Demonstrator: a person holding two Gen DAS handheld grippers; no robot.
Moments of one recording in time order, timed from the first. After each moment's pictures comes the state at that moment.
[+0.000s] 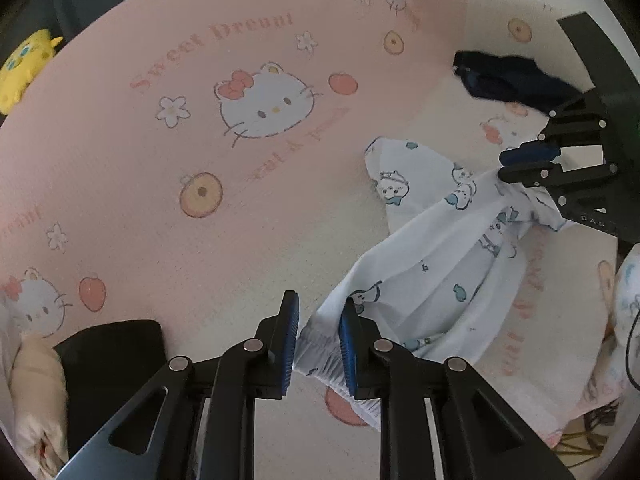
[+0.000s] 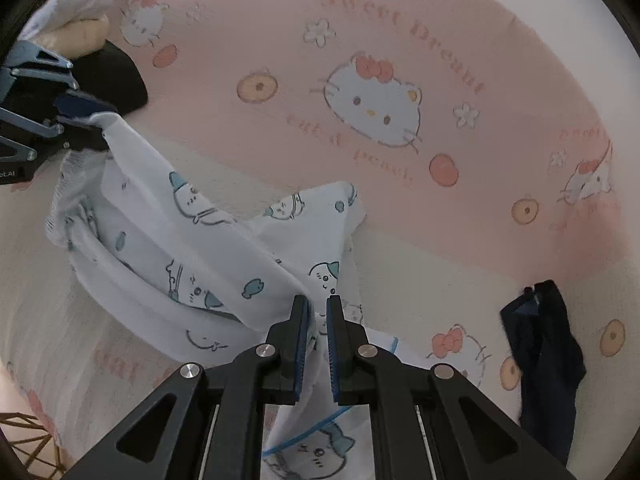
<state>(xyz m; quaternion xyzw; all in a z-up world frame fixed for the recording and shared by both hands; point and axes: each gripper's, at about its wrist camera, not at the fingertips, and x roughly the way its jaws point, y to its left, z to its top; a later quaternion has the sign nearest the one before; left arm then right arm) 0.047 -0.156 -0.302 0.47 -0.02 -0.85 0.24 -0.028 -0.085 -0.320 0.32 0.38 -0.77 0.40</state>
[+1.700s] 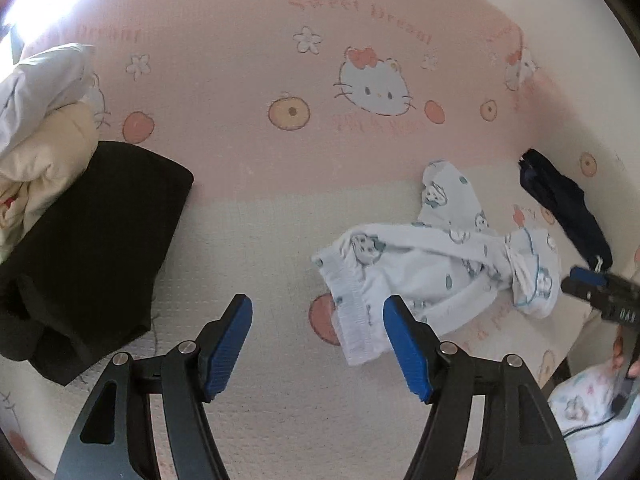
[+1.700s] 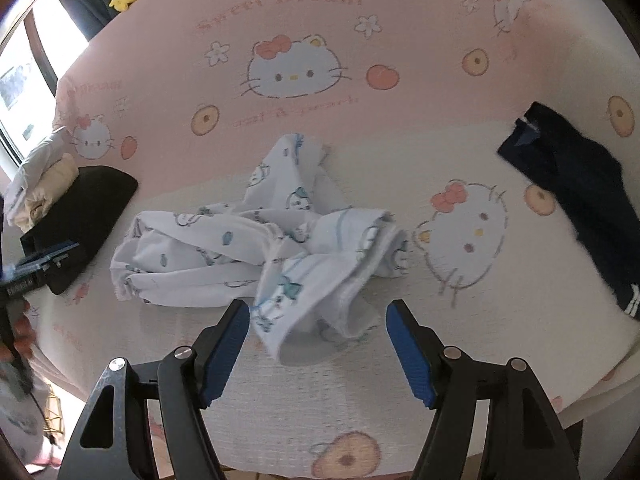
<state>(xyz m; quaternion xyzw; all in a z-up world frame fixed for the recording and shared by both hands) 0.150 -0.142 -0.294 0.39 0.23 -0.82 0.35 -0.033 0.024 -0.290 0.47 0.12 -0.78 0.39</state>
